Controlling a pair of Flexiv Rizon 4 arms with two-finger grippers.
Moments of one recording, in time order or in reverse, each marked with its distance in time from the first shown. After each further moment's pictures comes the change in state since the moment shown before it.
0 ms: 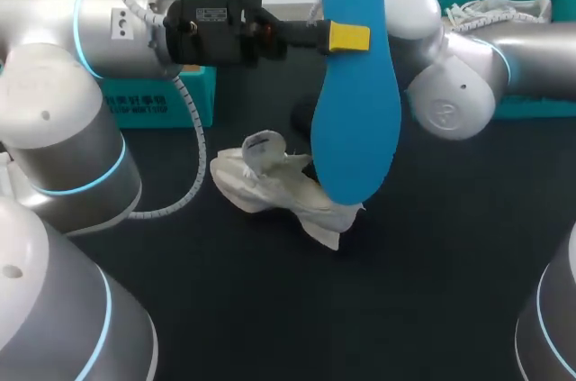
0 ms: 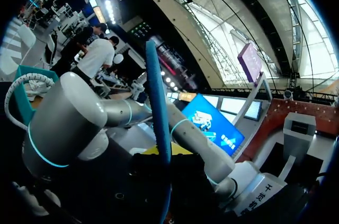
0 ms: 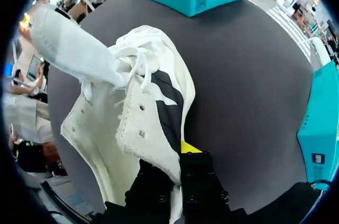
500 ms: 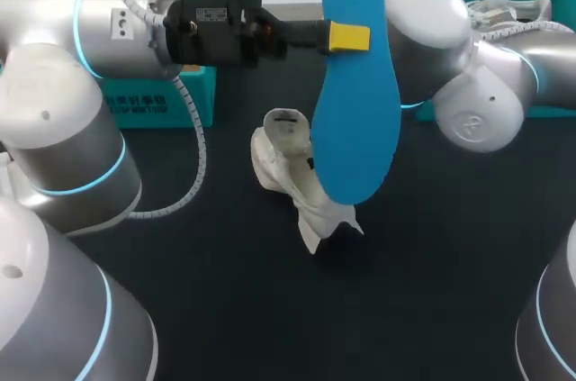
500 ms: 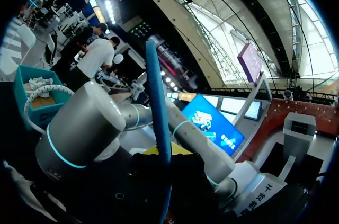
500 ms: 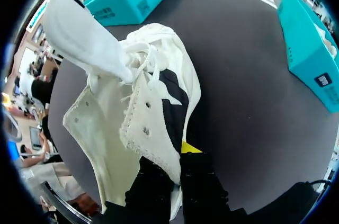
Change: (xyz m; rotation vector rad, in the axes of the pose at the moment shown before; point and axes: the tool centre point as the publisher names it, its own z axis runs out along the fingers) left arm 0.000 0.000 0.000 0.000 0.000 0.000; right arm 0.003 -0.025 -0.012 -0.033 -0.009 0.479
